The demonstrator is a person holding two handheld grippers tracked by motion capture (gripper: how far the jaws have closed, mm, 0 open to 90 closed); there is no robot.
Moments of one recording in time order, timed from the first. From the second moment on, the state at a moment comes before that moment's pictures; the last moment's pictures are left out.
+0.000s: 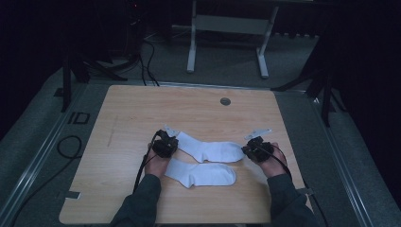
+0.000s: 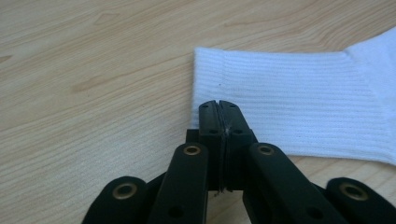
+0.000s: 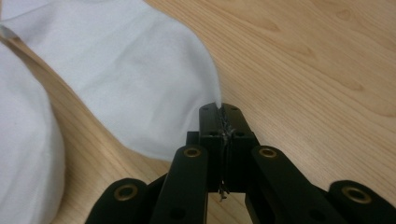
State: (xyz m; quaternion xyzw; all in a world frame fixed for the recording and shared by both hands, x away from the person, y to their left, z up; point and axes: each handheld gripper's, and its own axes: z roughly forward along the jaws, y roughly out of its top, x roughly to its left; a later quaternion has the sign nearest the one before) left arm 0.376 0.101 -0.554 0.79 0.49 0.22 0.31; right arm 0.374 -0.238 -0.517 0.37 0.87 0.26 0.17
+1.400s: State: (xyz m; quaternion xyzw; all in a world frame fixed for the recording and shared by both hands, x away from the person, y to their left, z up) left arm 0.290 0.151 -0.539 0.78 0.49 0.19 0.35; right arm 0.377 -0.256 -0.496 0.39 0.86 0.29 0.17
